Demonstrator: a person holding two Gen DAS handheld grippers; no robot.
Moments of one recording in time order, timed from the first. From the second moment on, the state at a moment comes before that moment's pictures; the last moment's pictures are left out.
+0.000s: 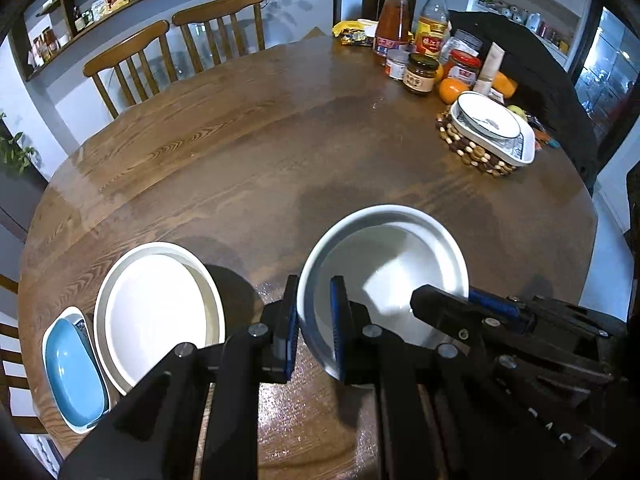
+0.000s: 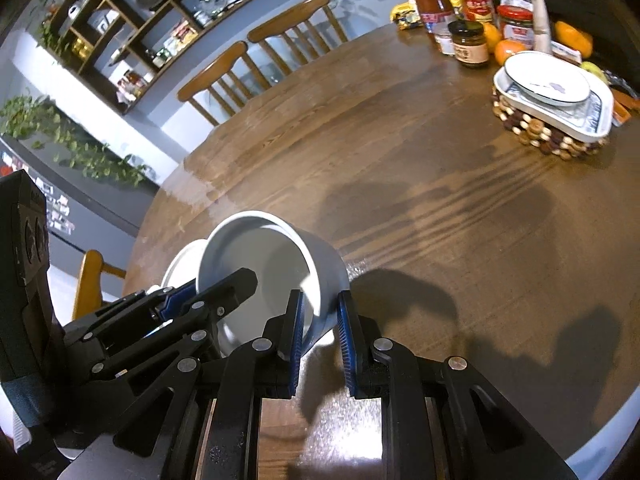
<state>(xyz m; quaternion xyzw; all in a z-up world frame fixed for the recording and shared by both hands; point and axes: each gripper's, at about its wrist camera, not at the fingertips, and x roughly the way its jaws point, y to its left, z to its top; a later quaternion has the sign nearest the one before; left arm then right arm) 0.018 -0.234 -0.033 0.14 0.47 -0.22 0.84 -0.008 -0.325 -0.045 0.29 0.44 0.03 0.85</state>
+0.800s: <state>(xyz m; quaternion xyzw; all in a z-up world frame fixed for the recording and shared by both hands) 0.007 -0.220 -0.015 0.12 0.45 -0.21 0.86 -0.017 -0.319 -0.031 0.28 0.43 0.04 0.86</state>
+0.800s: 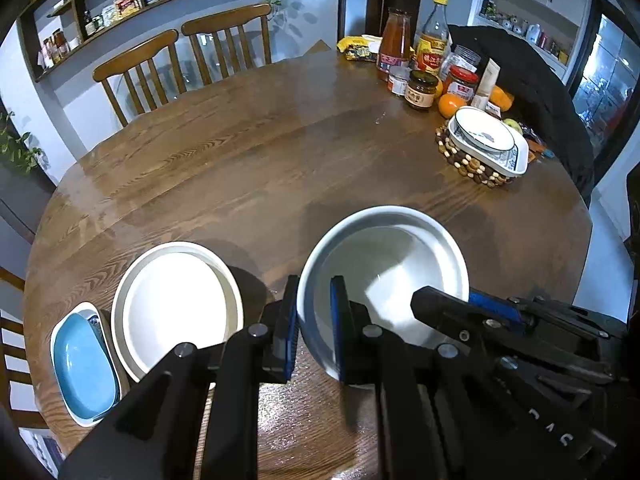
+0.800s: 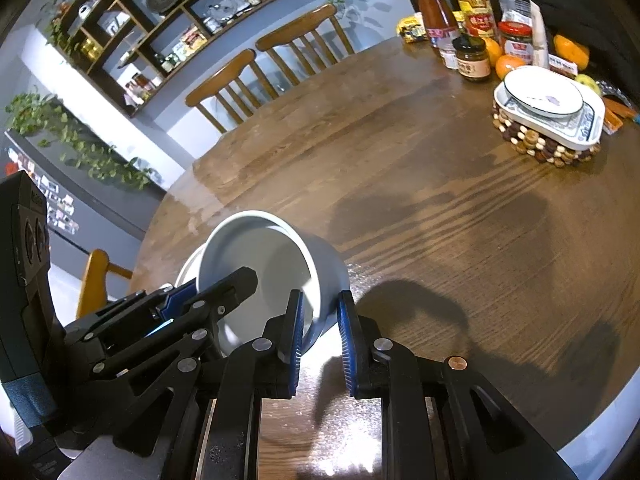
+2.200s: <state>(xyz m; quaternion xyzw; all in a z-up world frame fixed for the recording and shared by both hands) 0.015 -0.106 -0.004 -0.01 0.45 -0.03 0.89 0.042 -0.214 -0.009 0.14 0.47 0.22 0.84</state>
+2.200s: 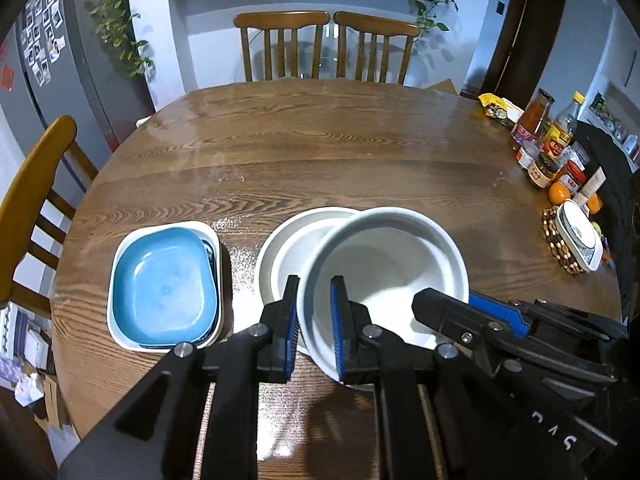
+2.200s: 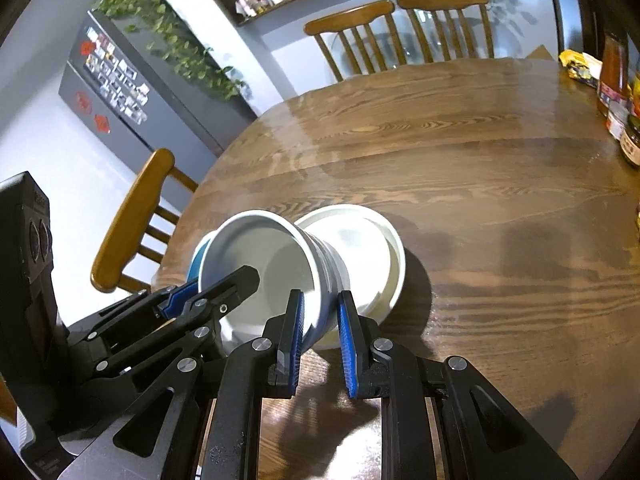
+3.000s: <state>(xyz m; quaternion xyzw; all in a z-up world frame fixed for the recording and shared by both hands) 0.047 -0.101 -0.035 -0.02 0.50 -0.03 0.87 0.068 -0.209 -0.037 0.15 0.50 0.22 0.82</state>
